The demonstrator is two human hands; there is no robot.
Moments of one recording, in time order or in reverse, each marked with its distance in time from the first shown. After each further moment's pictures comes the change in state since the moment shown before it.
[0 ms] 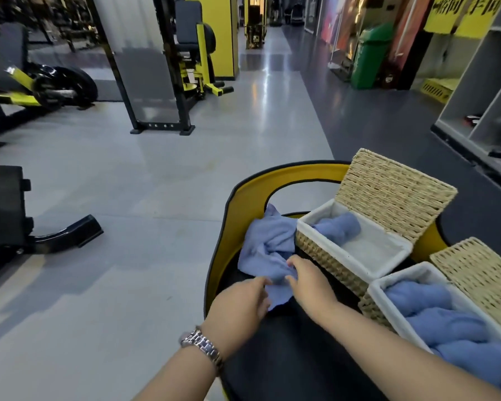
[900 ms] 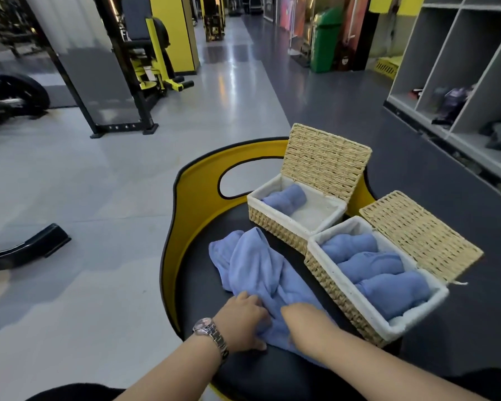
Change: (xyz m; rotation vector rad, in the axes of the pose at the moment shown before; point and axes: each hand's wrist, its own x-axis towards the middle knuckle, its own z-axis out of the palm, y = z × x) left_hand -0.026 0.070 0.079 0.378 -0.471 0.349; right_hand -0.148 0.039 -0.038 -0.557 -0.531 0.075
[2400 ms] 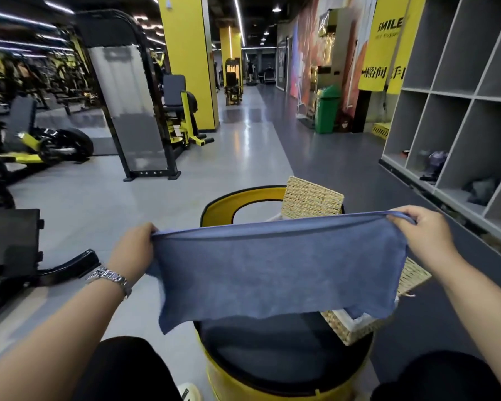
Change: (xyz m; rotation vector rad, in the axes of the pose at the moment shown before) left_hand -0.199 -0.078 -0.155 -0.246 0.827 -0.751; right_hand -0.179 0.156 -0.159 0.992 1.125 0.043
